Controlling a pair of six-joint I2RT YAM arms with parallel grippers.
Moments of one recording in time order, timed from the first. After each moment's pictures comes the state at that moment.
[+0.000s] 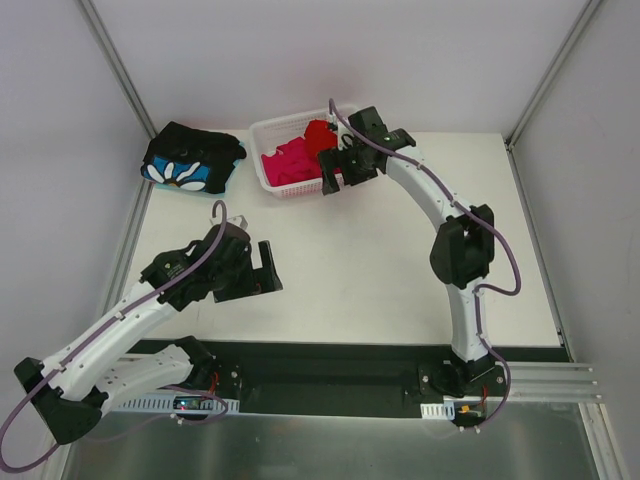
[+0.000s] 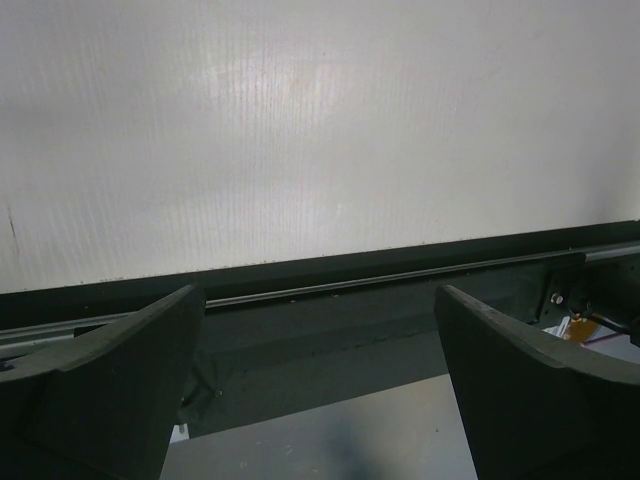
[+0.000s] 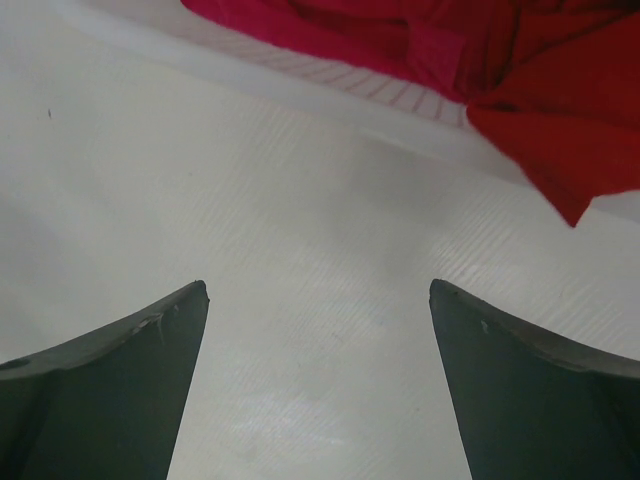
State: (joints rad) left arm -0.73 0.88 0.95 -1.04 -0.05 -0.85; right arm 0.52 2.15 2.10 -0.91 -0.26 0.03
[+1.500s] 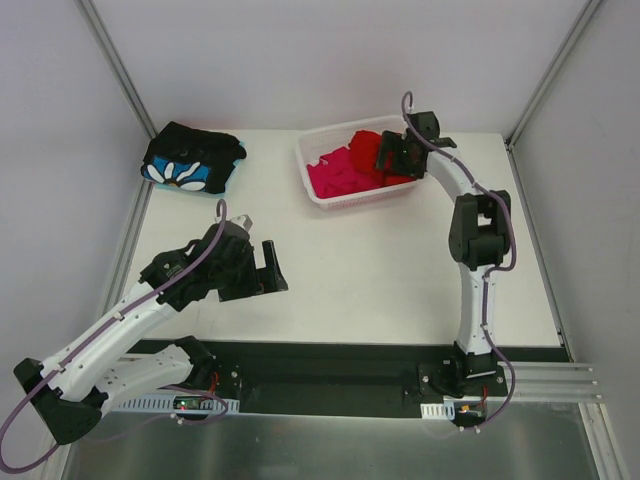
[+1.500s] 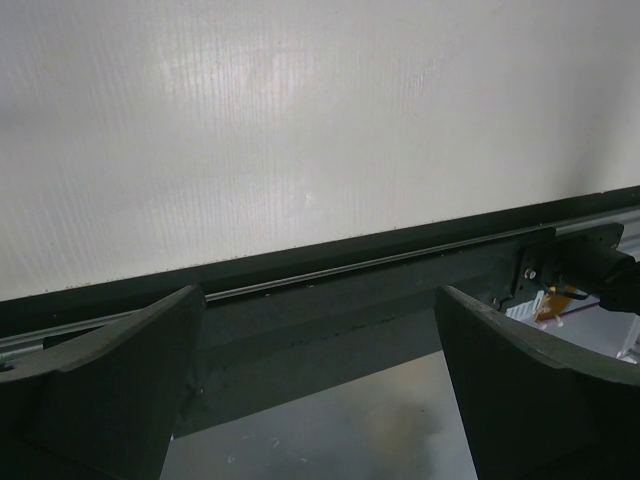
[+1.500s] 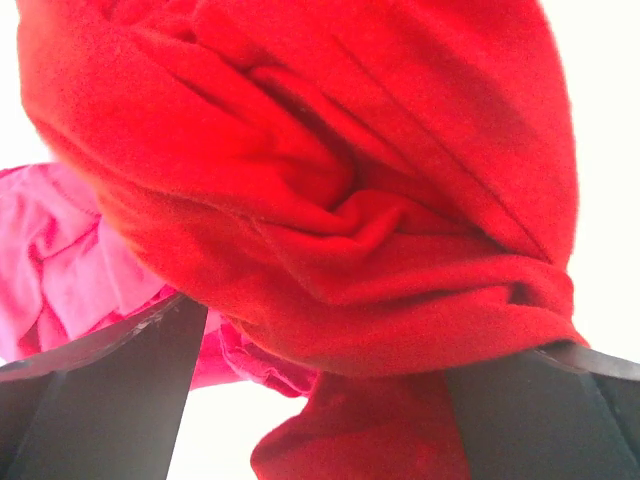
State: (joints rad) left arm -0.73 0.89 0.96 -1.00 0.02 -0.84; right arm 0.22 2.29 1.98 -0.51 -0.20 0.33
